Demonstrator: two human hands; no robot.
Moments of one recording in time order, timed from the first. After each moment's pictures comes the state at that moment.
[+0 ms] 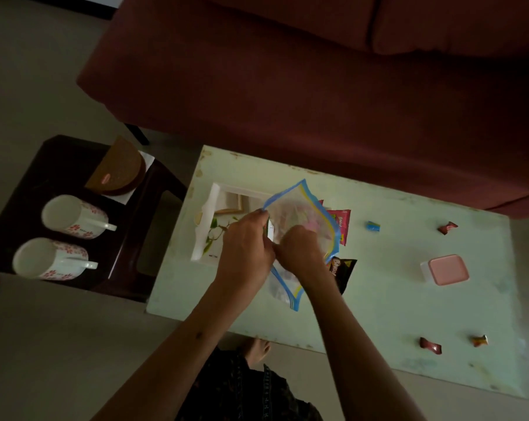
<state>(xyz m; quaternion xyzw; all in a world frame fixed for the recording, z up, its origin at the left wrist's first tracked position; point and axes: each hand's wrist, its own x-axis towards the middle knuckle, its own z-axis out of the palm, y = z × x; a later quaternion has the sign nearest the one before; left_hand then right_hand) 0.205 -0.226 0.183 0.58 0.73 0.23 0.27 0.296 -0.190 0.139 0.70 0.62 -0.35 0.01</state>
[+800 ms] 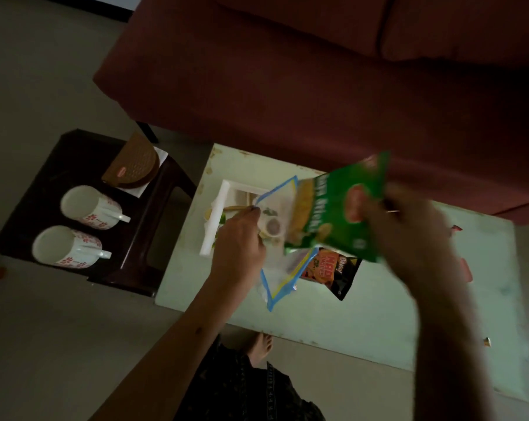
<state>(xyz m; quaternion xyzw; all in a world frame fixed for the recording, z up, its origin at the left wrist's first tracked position) 0.179 -0.245 0.186 0.60 0.74 0.24 0.20 0.350 -0.212 0.275 0.69 0.62 -0.29 -0.22</state>
